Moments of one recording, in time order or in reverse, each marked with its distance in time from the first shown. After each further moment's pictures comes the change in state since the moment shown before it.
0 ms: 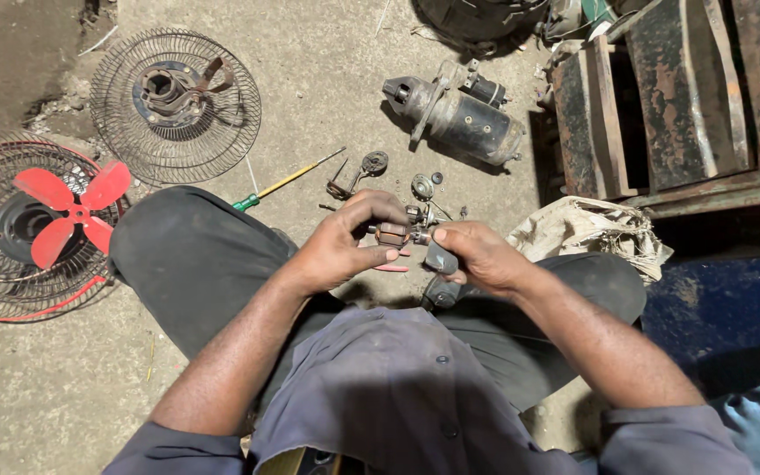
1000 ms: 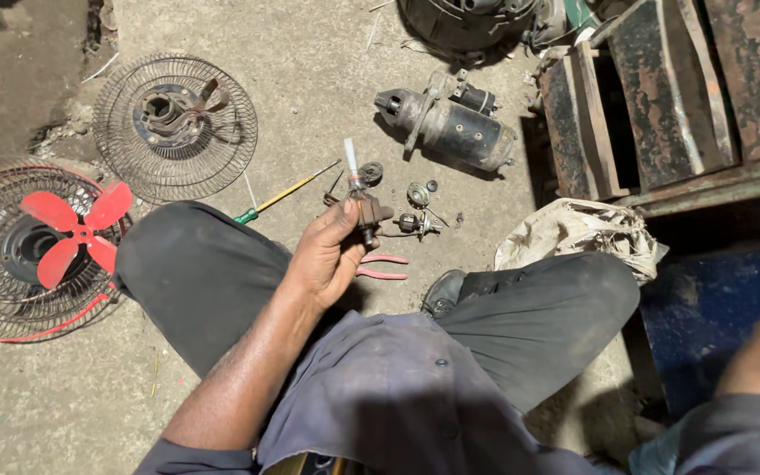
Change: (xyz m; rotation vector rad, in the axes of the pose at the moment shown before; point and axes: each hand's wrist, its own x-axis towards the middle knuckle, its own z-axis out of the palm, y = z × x) left_hand 0.001 -0.015 0.021 -1.031 0.448 -0.525; right_hand -0.115 -0.102 -0.198 -0.583 1.182 -0.761
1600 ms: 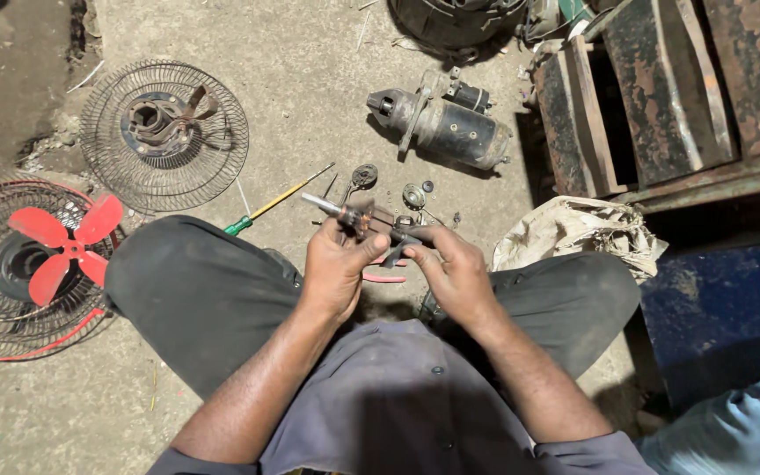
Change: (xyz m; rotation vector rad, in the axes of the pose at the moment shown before) left_hand -0.002 -0.020 0.022 0.228 0.108 0.214; right_hand -0.200 -0.120 0.178 0.006 -0.594 -0.082
